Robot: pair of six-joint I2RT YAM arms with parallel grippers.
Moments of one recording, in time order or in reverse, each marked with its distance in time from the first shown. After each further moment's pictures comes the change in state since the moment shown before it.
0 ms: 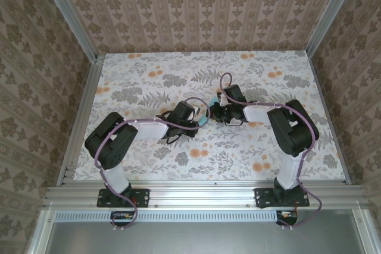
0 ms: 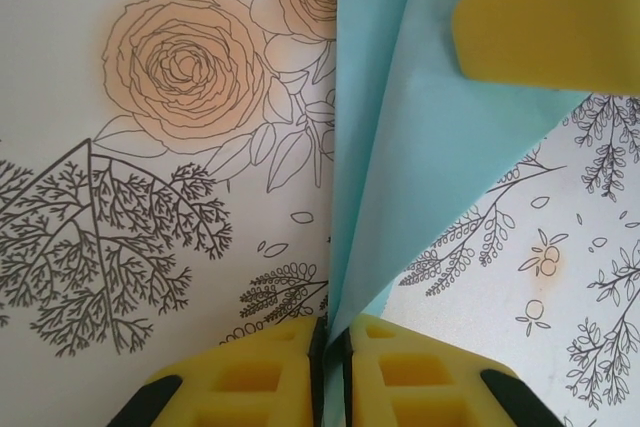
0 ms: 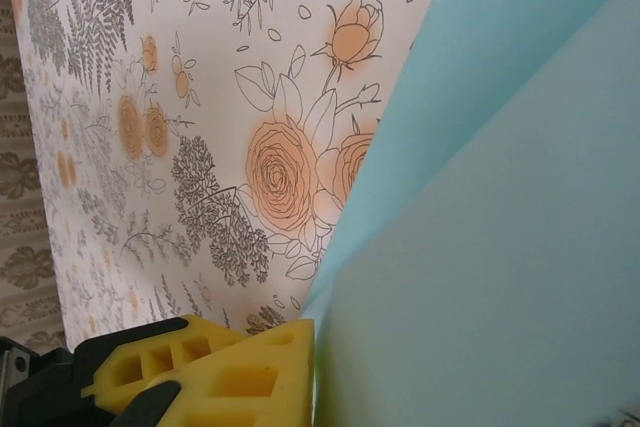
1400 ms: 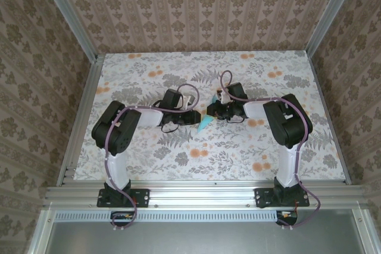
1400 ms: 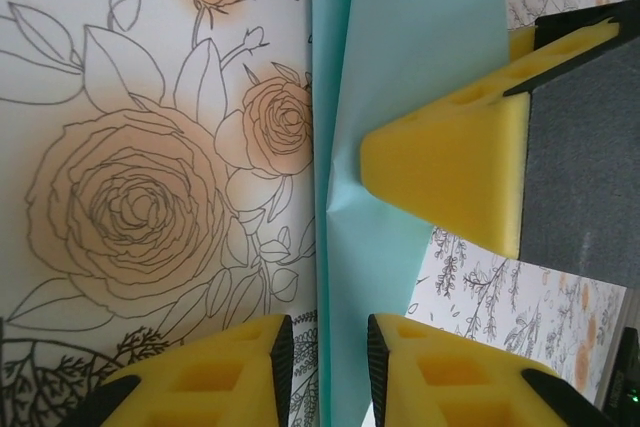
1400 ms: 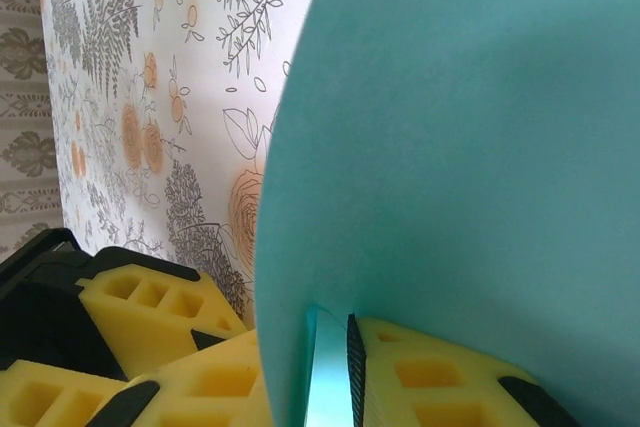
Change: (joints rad) left arm 0.204 0.158 0.100 0.143 0.550 -0.206; right arm -0.066 0.116 0.050 0.066 -0.126 -0.083
